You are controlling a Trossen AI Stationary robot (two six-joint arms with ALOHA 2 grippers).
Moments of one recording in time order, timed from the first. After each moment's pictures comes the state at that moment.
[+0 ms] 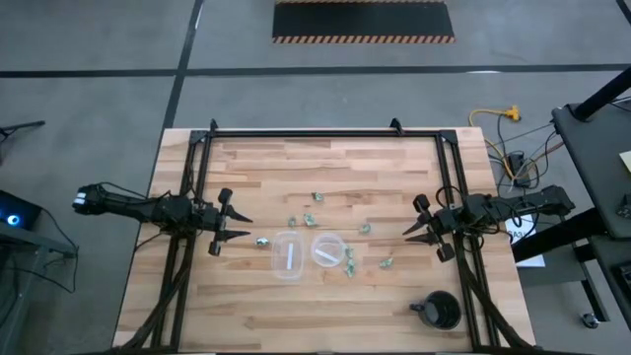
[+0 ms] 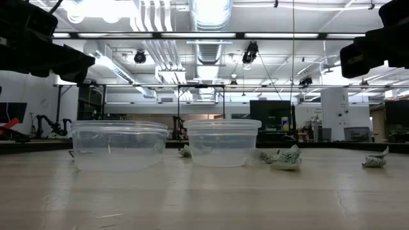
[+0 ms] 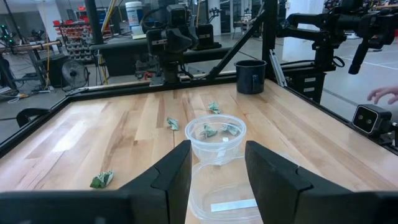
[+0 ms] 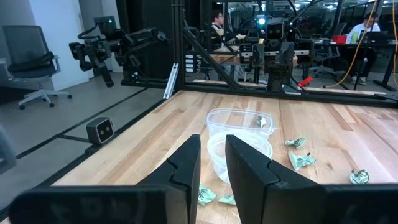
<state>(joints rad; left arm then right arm) -0.19 0.17 0.00 0.05 -0.06 0.06 0.21 0.06 0.01 0.03 -0.13 0.05</state>
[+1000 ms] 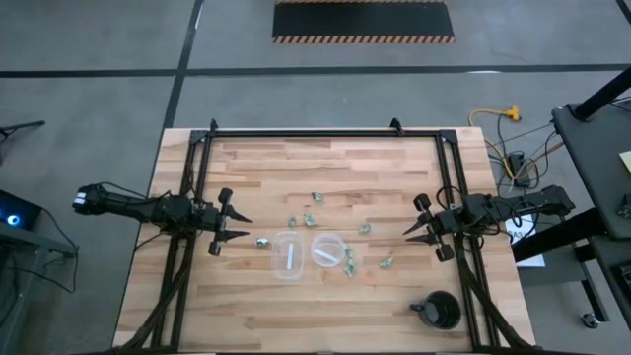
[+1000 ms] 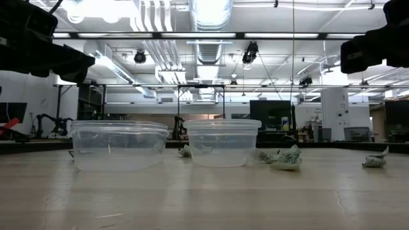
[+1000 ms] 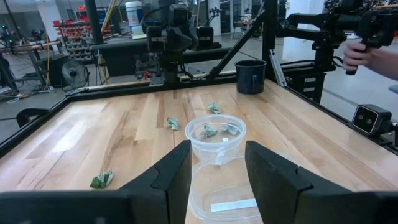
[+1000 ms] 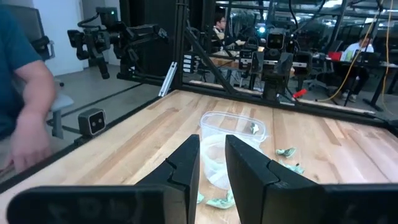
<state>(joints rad) -0.19 0.17 0.00 0.05 -0.06 0.06 0.21 0.06 0.01 0.04 -0.13 -0.05</state>
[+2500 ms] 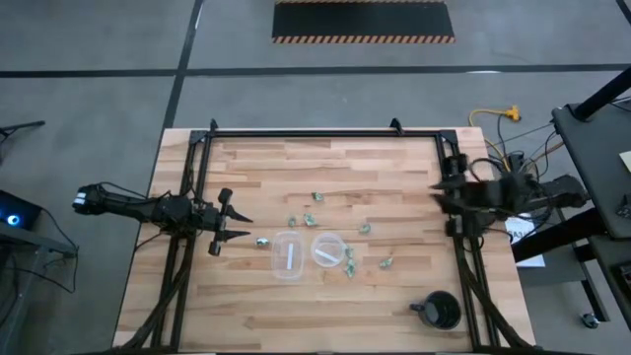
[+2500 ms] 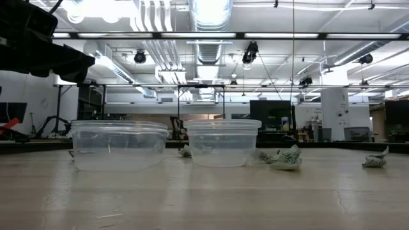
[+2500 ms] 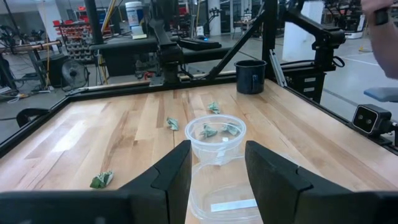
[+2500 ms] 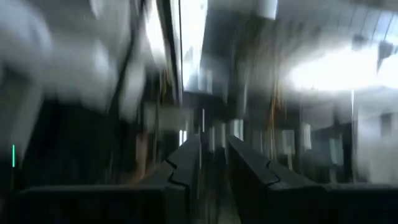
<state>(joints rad) -0.19 0.17 0.00 0.05 -0.06 0.06 0.20 0.37 0.38 0.48 0.11 -0.24</state>
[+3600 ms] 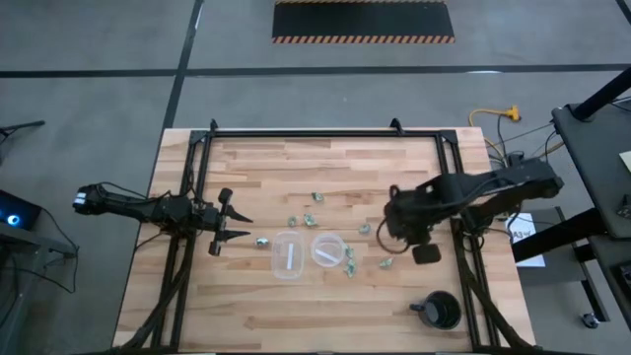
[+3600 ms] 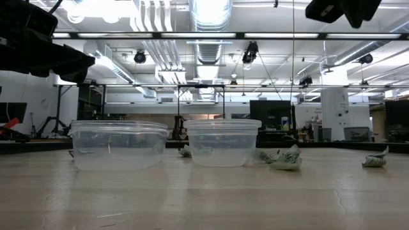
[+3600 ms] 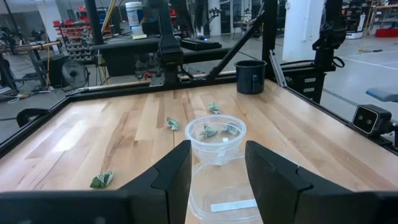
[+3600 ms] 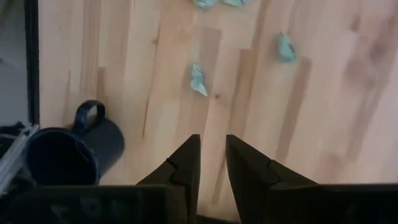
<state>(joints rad) -0.19 0.18 0.00 0.05 -0.06 0.06 0.25 1.41 1.40 -1.40 -0.11 0.12</state>
